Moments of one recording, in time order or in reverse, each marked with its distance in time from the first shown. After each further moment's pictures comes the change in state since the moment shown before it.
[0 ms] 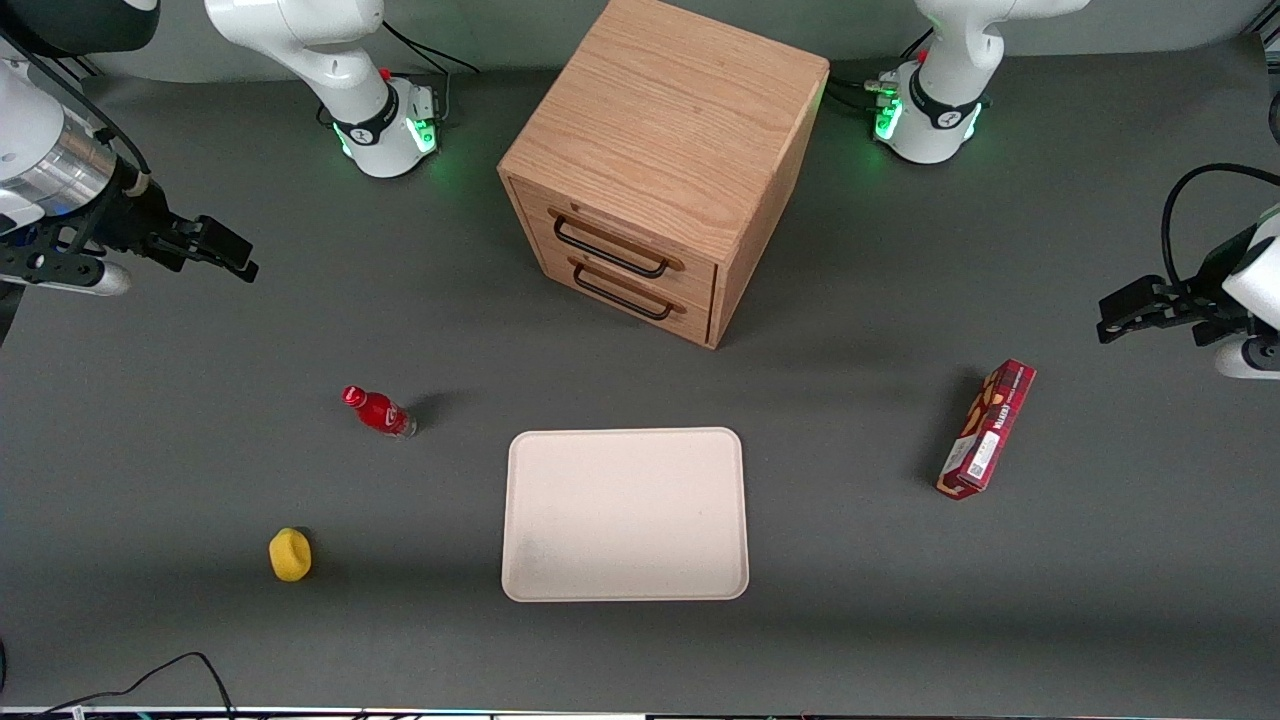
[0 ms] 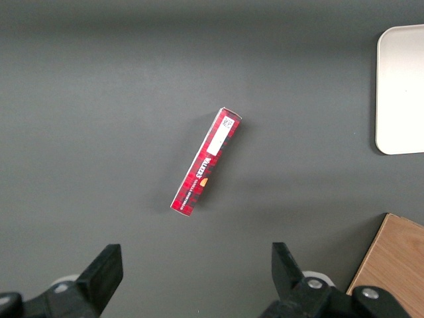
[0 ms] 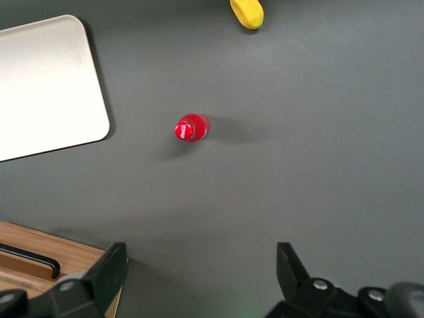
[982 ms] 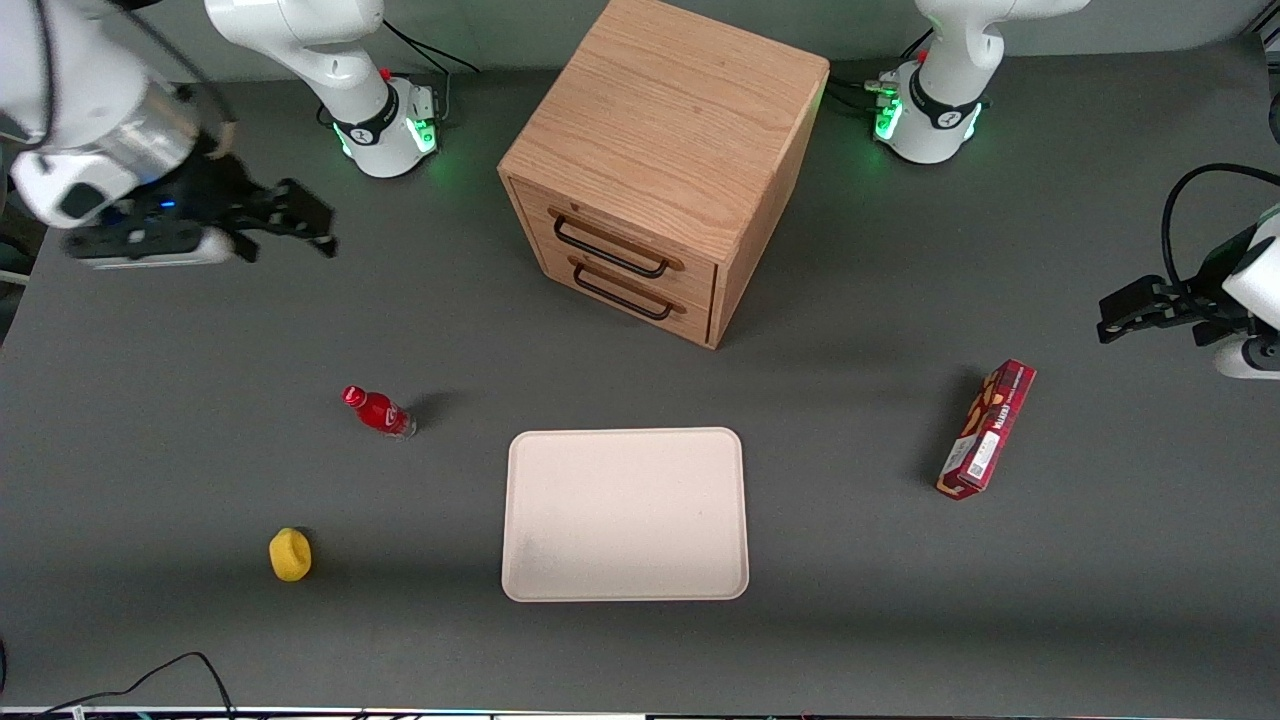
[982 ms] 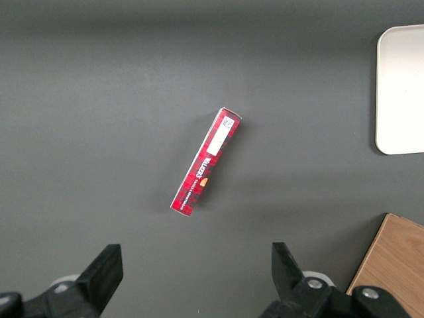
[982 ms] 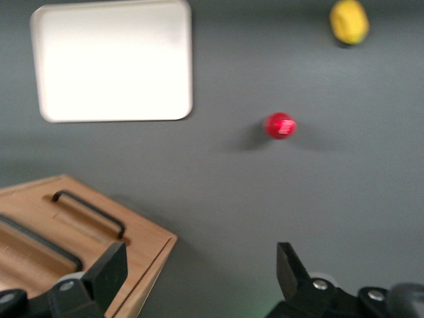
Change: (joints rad) arm 0.008 0.081 0.223 0.166 0.079 -0.044 0.000
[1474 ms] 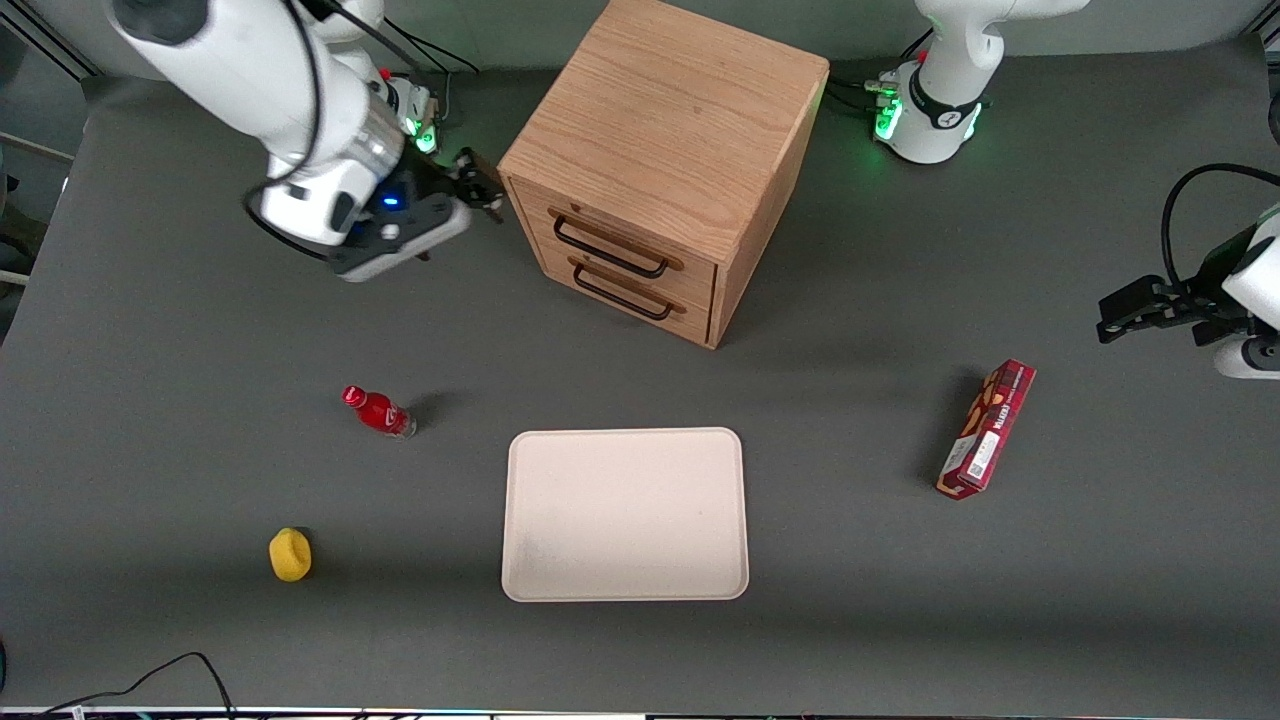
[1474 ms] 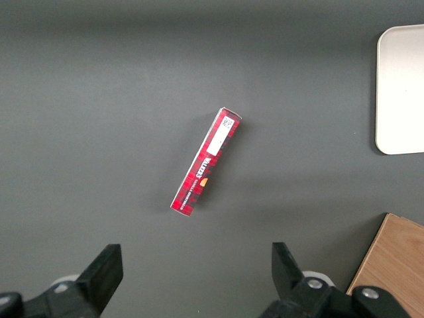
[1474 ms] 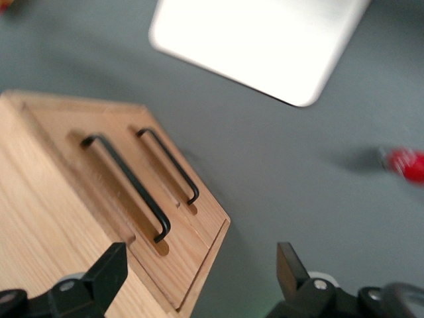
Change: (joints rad) arm 0.007 0.203 0.242 0.111 0.066 0.012 -0.284
